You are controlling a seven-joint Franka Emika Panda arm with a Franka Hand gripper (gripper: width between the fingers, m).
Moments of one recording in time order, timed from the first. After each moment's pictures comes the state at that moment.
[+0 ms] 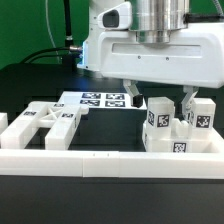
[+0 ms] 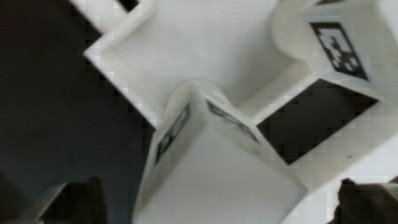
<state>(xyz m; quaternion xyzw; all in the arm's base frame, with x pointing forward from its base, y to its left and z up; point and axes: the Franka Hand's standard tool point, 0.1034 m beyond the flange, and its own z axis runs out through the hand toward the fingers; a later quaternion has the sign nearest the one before) 0.610 0.050 0.075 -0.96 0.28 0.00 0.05</state>
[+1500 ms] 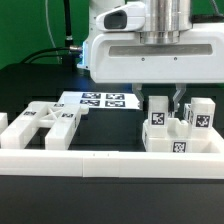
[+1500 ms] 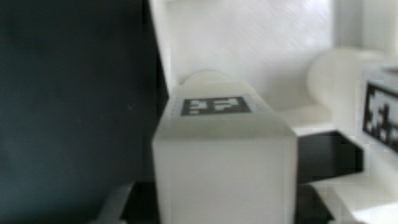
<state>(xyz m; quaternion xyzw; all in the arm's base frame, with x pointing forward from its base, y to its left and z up) 0.609 0.050 0.073 -0.99 0.12 -0.01 0.03</state>
